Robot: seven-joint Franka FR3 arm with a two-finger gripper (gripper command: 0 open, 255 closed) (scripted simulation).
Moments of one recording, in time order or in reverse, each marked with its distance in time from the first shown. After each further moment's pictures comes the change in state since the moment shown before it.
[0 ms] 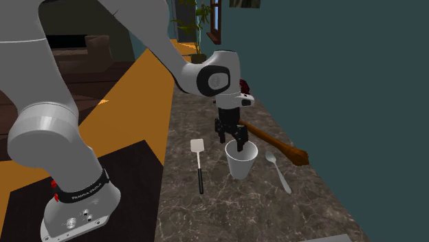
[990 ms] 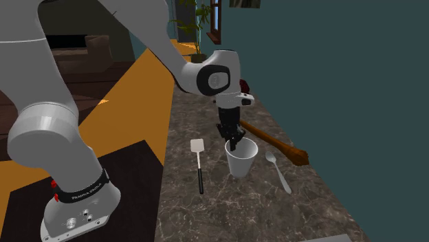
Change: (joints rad) arm 0.000 -0.004 0.001 0.001 0.001 -0.004 -0.001
